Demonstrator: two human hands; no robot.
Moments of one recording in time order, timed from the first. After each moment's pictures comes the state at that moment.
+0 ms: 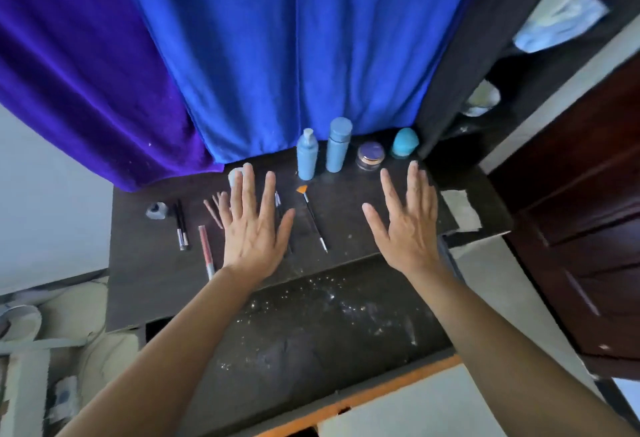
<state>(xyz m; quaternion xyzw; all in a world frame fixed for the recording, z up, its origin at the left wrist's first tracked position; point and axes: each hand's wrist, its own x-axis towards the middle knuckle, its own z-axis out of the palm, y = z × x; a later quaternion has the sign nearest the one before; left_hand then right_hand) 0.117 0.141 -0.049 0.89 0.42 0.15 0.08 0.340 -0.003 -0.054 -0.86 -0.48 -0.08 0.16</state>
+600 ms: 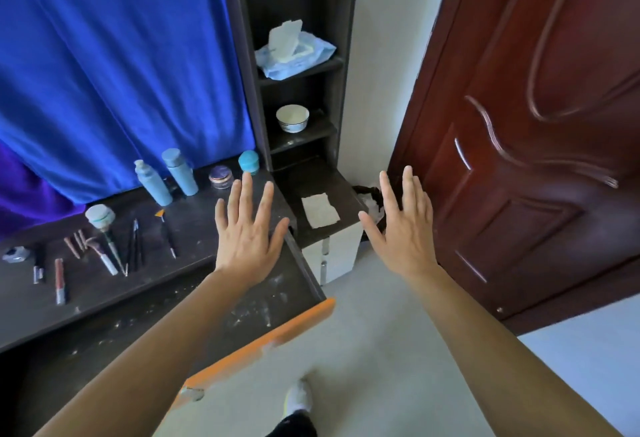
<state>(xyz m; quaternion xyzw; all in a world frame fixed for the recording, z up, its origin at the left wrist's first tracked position) 0.327 -0.168 0.034 0.94 0.31 0.15 0.02 0.523 -0.362 0.031 -0.89 -0.39 -0.13 0.17</state>
